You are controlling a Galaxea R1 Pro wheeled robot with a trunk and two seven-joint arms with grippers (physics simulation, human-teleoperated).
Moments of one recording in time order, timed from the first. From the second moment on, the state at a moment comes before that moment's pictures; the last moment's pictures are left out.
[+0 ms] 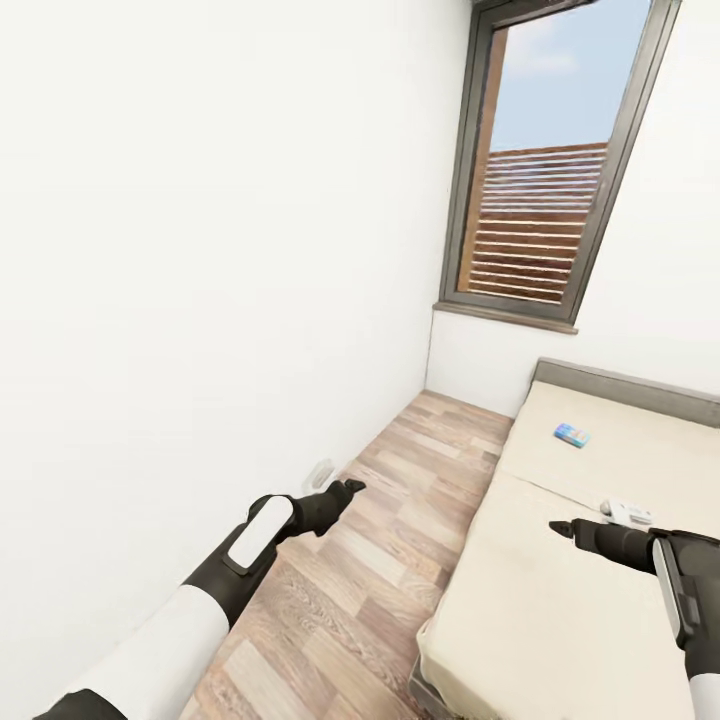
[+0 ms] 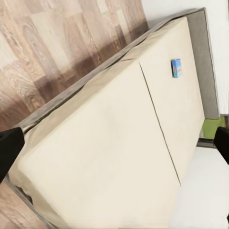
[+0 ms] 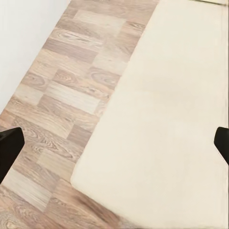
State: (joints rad) left arm -0.73 -0.08 -0.38 -0.78 1.32 0.47 0.29; right arm -0.49 -0.23 -0.47 -1.18 0.18 0.88 0.54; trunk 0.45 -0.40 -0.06
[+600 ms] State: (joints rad) left arm -0.70 -0.08 -0.29 -0.78 1.32 0.48 0.47; right arm -0.62 -0.14 -0.46 -1.00 0.19 0.89 0.48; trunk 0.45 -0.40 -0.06
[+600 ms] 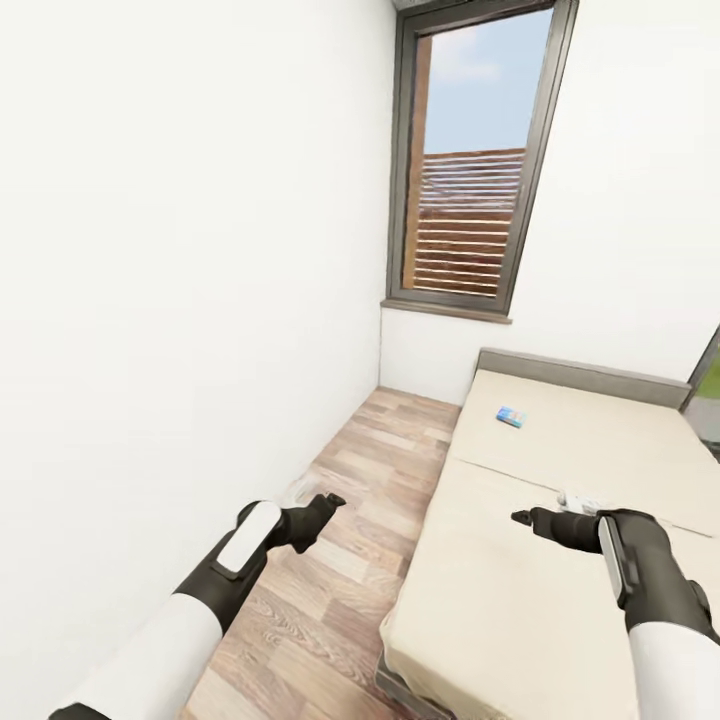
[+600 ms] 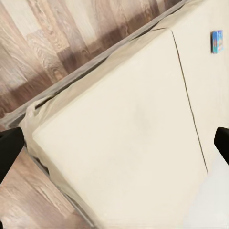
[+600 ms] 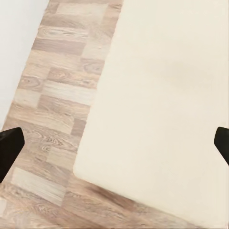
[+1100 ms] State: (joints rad) left arm -0.67 -0.07 -0.36 -0.78 1.32 0.48 0.46; right arm -0.71 -0.05 -0.43 -0.81 0.22 0.84 0.26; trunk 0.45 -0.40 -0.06
